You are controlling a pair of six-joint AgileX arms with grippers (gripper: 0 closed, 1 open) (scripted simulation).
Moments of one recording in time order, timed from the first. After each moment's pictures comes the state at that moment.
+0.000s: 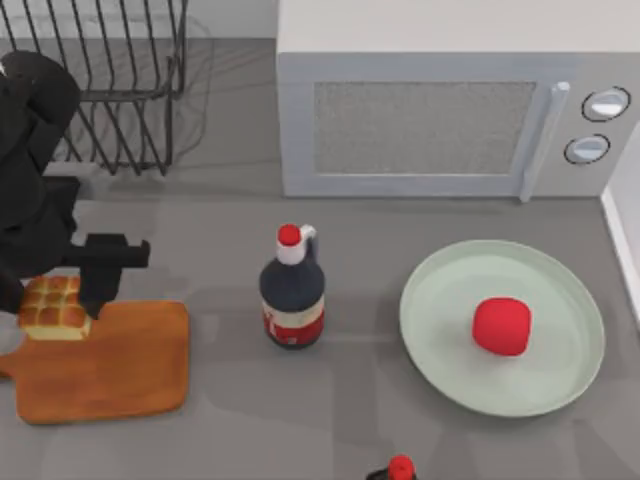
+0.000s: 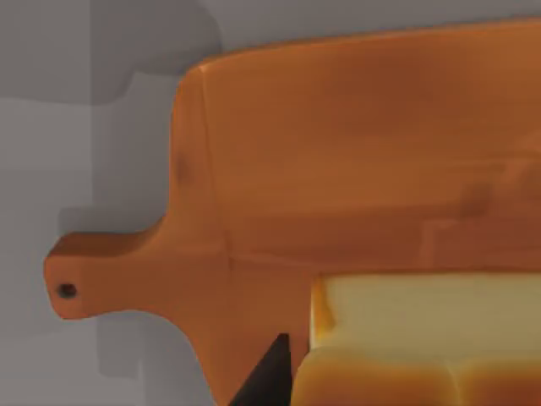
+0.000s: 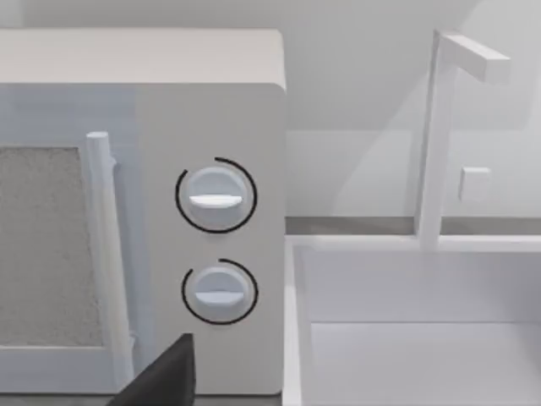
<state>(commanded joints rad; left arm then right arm) -0.19 1.68 1.13 -1.01 -0.01 -0.16 0.00 0.00 0.00 0.00 0.00 0.00</state>
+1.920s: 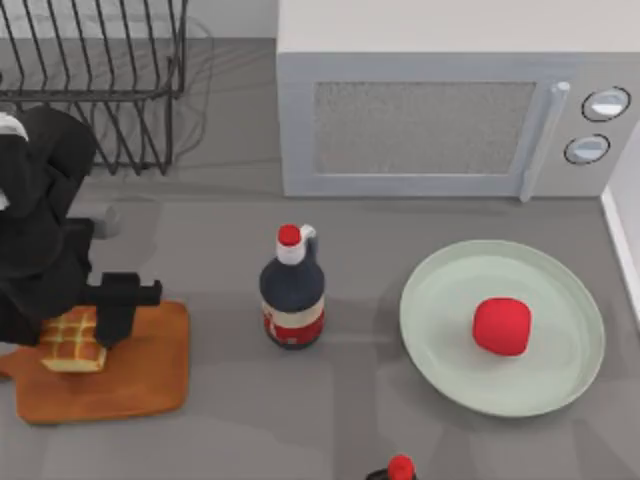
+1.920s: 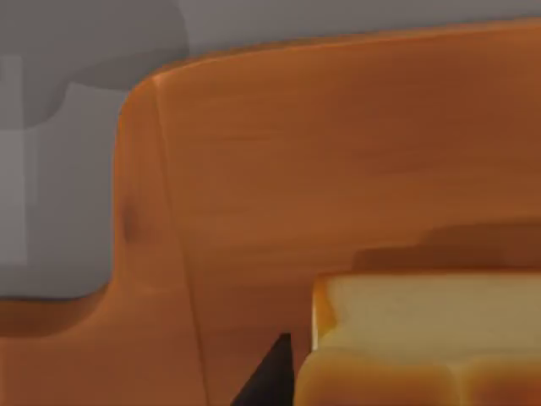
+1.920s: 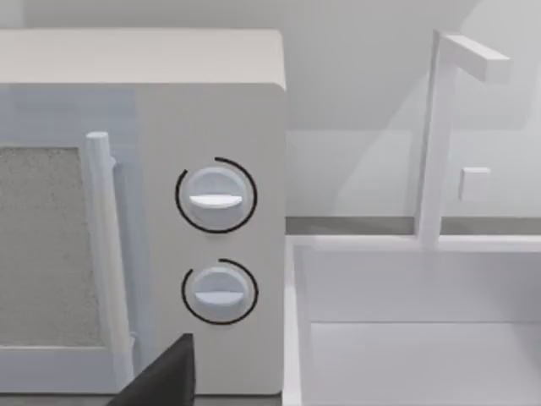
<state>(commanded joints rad) -0.20 1.72 0.97 -0.81 -0.01 -0.17 0.00 0.00 0.00 0.00 0.00 0.00</state>
